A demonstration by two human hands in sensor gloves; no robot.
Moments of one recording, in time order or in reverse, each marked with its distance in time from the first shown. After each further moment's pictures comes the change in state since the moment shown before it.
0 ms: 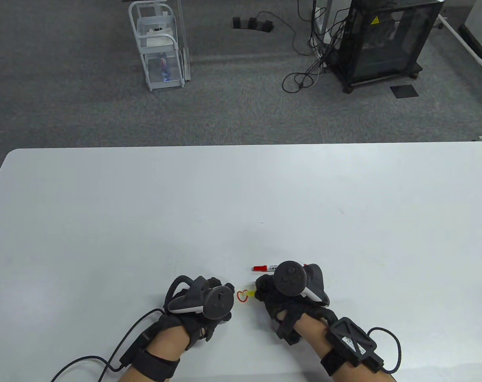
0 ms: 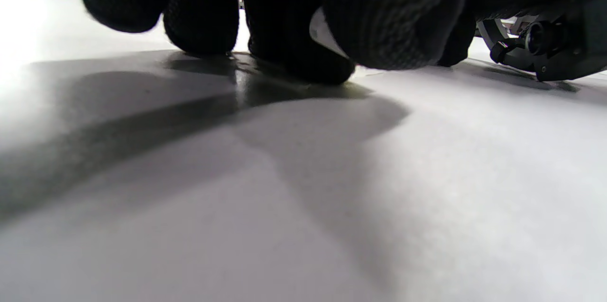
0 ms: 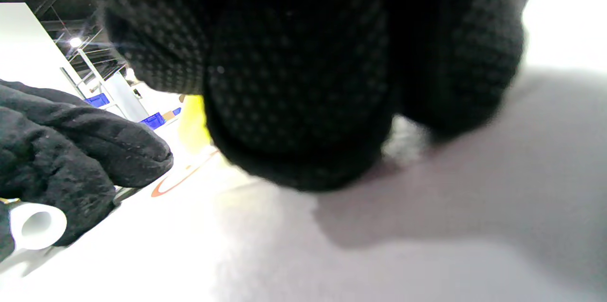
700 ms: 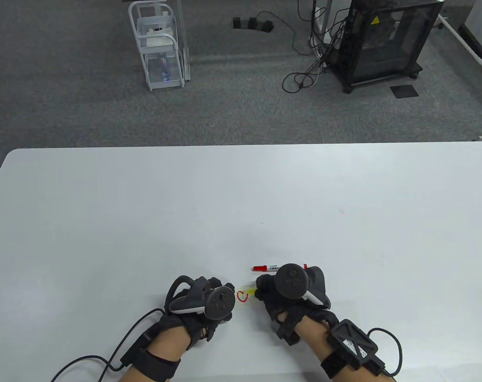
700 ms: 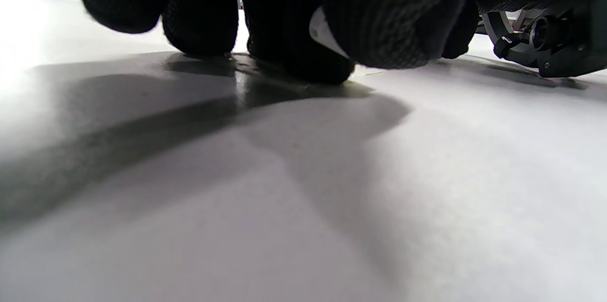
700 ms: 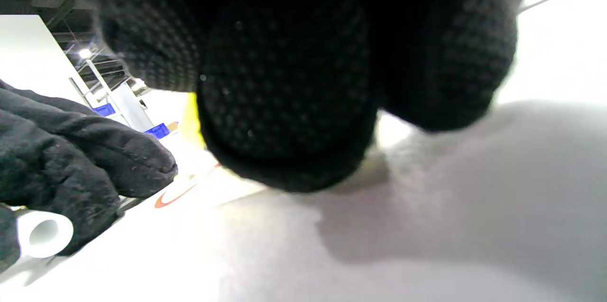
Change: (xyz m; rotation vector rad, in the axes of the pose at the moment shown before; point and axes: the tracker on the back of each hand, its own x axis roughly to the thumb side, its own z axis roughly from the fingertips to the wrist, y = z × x) left_hand 0.002 0.000 -0.001 -0.001 0.005 -0.013; right_hand 0.002 -0.001 0.005 -0.042 -0.032 0.007
